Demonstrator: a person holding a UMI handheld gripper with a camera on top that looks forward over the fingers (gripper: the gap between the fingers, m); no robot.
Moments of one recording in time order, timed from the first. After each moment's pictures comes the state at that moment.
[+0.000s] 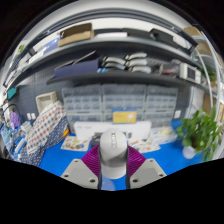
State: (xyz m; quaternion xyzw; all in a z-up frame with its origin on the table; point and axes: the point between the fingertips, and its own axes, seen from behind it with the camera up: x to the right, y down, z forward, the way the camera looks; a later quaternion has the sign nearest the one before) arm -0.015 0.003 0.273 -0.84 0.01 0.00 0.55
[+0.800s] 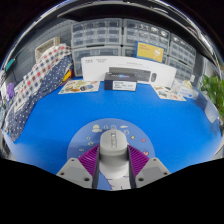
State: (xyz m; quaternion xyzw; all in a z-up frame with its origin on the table) arm -0.115 -0.026 -0.009 -0.92 -0.01 -0.01 0.39
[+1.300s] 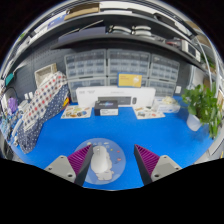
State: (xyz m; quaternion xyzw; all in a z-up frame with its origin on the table) arm -0.062 -0.069 0.138 -0.89 0.02 -0.01 0.45
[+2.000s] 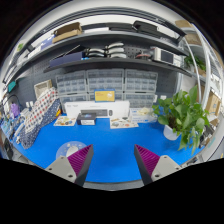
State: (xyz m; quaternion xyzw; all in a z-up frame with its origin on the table) arm 0.101 -0.145 0.233 -0.87 0.02 -0.01 0.49
